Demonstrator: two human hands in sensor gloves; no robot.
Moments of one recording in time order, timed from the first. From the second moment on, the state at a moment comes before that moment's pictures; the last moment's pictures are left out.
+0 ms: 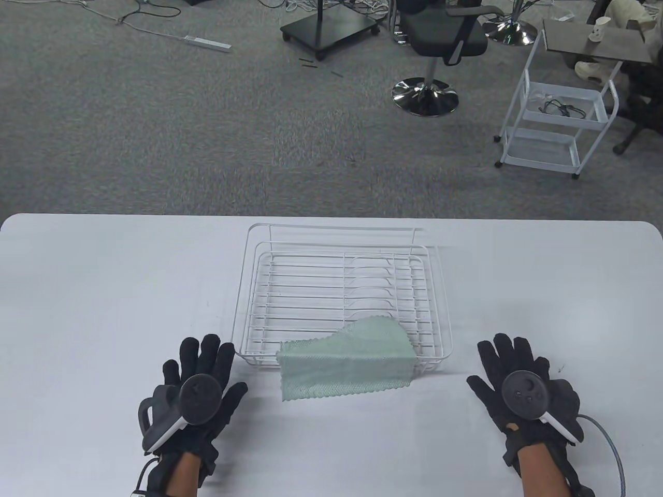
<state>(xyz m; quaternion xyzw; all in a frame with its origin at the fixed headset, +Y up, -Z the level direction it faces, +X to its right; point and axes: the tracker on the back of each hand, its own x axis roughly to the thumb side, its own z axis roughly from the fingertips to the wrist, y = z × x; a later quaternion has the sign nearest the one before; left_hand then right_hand) -0.244 -0.741 -0.256 -0.06 -0.04 0.12 0.99 0.303 -0.745 -0.282 0.06 0.02 0.99 0.14</state>
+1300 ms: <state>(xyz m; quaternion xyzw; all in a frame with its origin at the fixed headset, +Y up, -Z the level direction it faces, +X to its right) -0.249 -0.752 -0.255 -0.08 -0.03 0.12 0.99 0.298 -0.752 -0.282 0.07 0.03 0.99 0.15</state>
